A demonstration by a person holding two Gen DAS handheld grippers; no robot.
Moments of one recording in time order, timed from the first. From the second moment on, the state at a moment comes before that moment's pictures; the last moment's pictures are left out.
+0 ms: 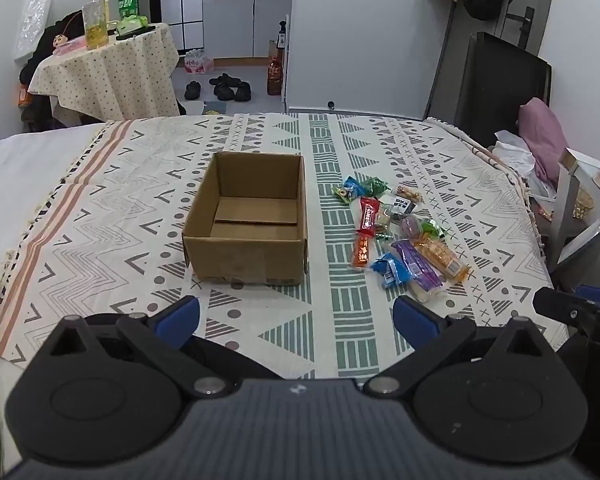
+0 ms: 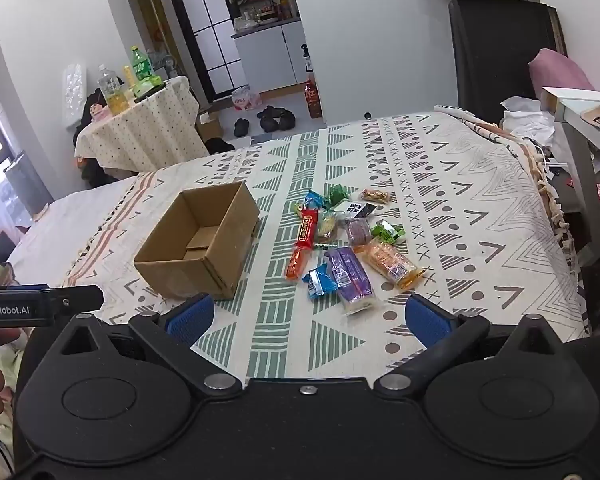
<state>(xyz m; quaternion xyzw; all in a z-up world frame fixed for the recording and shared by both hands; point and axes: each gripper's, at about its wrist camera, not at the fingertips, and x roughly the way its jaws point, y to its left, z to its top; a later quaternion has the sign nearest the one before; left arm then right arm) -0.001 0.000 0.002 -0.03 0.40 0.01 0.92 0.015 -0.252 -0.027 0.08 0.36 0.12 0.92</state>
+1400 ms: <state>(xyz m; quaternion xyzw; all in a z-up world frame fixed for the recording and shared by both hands) -0.011 0.000 0.011 -0.04 0.40 0.00 0.92 0.008 -0.251 -0.019 0.06 0.36 0.12 0.92</state>
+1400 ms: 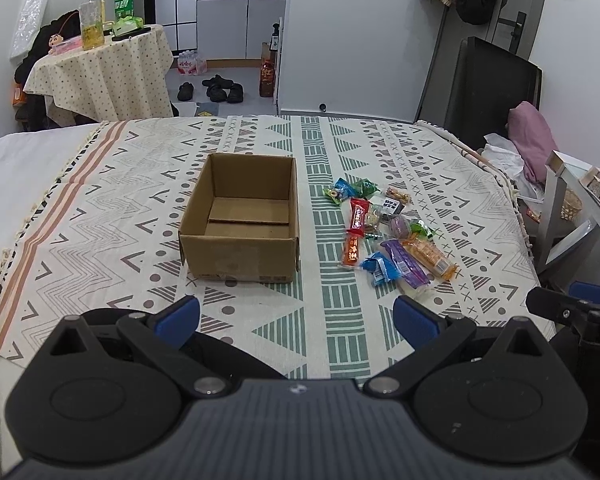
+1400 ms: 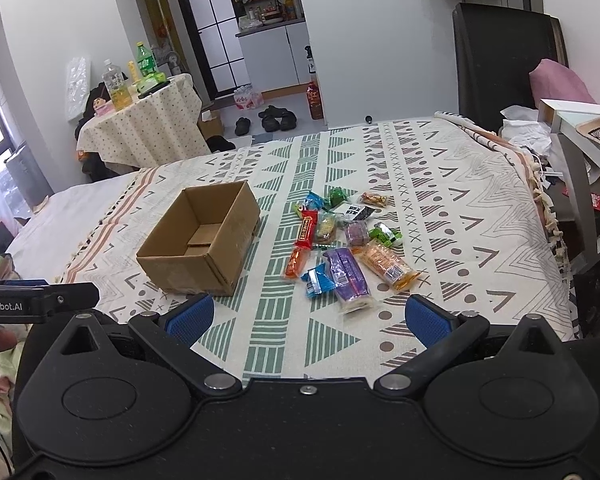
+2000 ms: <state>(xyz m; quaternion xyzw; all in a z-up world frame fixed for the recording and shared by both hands) -0.011 0.001 0.009 -0.04 0.40 0.00 0.92 0.008 -0.248 -0.018 0.06 0.36 0.13 0.92</state>
